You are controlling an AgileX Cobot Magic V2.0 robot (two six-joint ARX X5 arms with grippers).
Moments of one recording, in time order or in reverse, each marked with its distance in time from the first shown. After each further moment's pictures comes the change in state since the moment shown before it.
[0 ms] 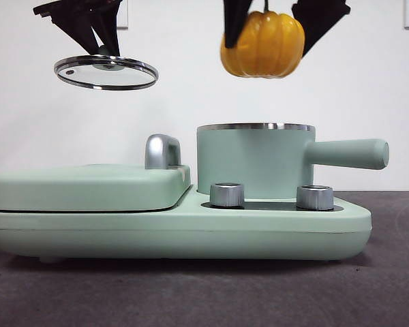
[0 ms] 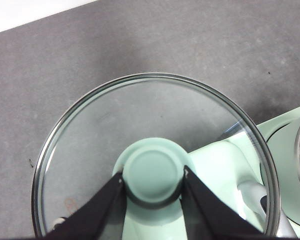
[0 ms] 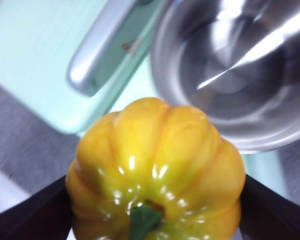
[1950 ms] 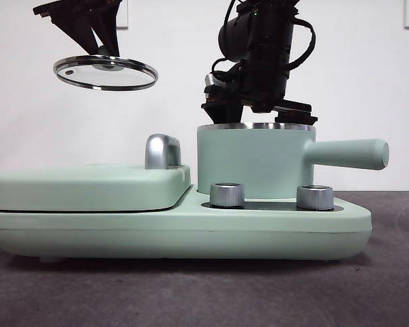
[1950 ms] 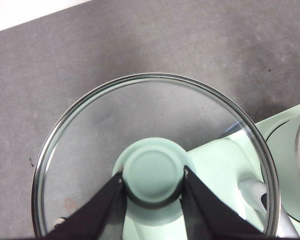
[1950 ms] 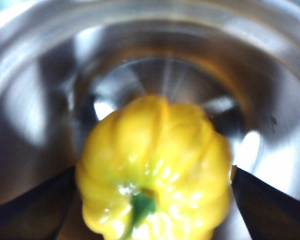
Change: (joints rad) left arm 0.000 0.000 0.000 -0.006 0.000 0.011; right arm -0.145 0.525 0.342 -0.070 0.045 -0.089
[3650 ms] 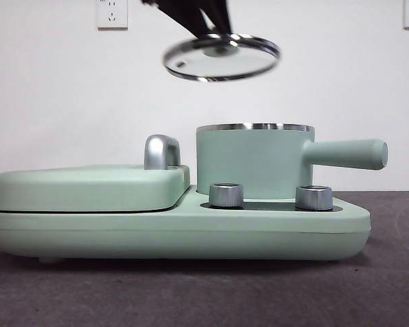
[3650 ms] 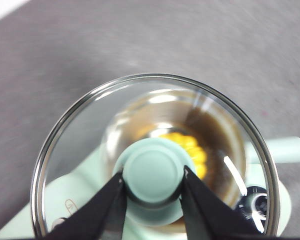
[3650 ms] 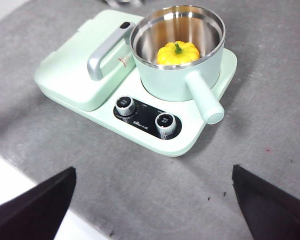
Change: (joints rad) left arm -0.402 0.048 0.000 0.074 0.011 0.012; right arm -0.002 -1.766 -1.084 0.199 -0.079 0.100
